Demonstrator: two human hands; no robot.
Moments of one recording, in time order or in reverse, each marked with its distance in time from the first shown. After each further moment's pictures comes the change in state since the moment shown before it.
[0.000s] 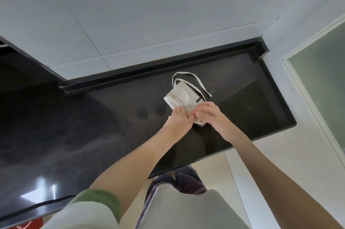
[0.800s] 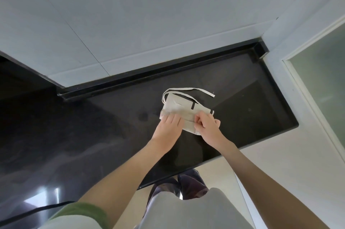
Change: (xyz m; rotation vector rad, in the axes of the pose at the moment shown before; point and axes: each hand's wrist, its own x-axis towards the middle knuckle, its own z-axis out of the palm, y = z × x) left_hand -0.026 -0.016 0.017 -0.157 0.321 -0.060; right_hand 0.016 0.032 0.032 -0.457 0.158 -0.002
